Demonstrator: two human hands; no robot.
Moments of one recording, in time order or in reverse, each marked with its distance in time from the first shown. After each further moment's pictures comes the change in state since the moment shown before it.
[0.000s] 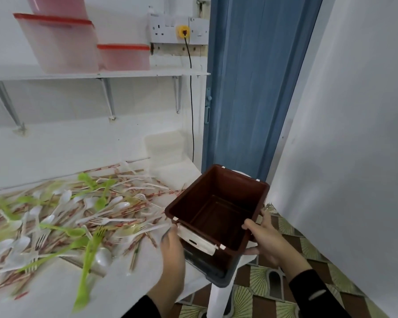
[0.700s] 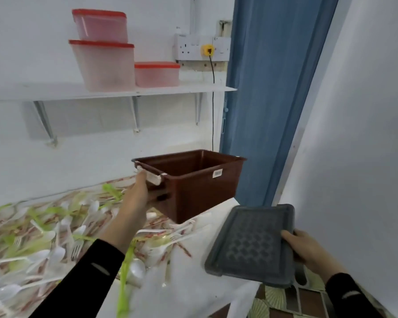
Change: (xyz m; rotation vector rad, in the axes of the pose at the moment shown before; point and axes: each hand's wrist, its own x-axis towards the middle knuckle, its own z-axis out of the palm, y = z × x) left_hand 0.019 0.200 -0.095 -0.013 -0.042 0.338; right_hand 0.021 0.007 -0.001 -0.210 0.206 0.036
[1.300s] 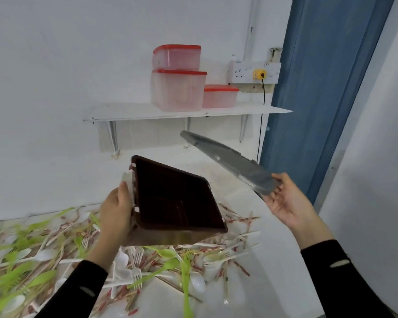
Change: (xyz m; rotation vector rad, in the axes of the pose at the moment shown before) left_hand 0.027 0.043 -0.193 0.495 0.390 0.463; right_hand -0.084 -0.192 0.183 0.901 -0.294 -0.188
